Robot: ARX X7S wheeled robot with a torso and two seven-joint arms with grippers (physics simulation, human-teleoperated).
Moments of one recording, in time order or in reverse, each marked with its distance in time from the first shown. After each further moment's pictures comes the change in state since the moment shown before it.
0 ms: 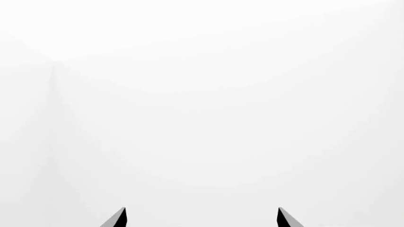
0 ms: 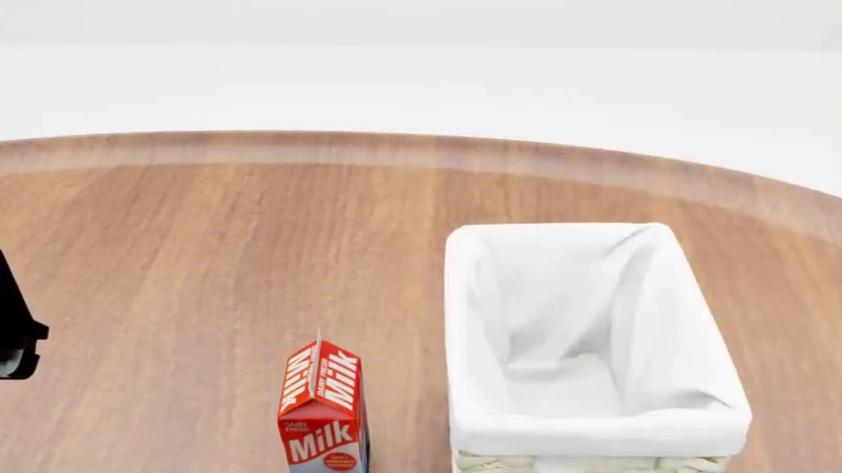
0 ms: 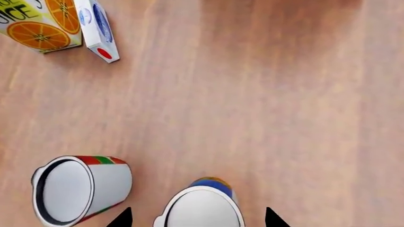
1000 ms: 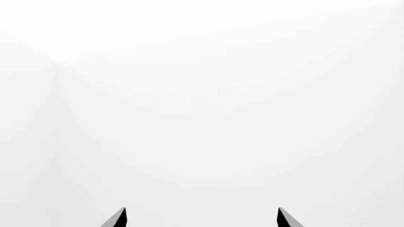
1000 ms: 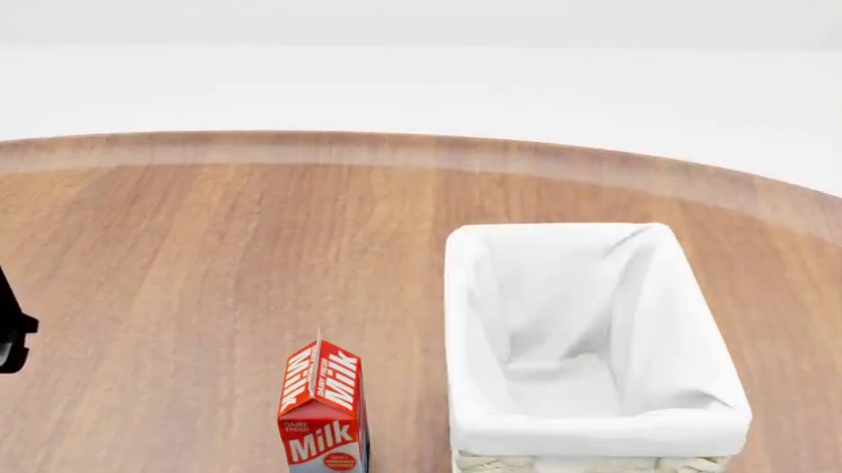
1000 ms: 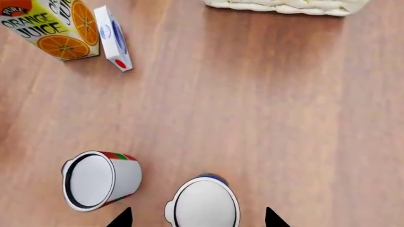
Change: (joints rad) left arm -0.014 0.016 -0.023 0.018 0.004 -0.029 0.016; right arm 0.030 0.089 0.029 -0.161 0.085 0.015 0.097
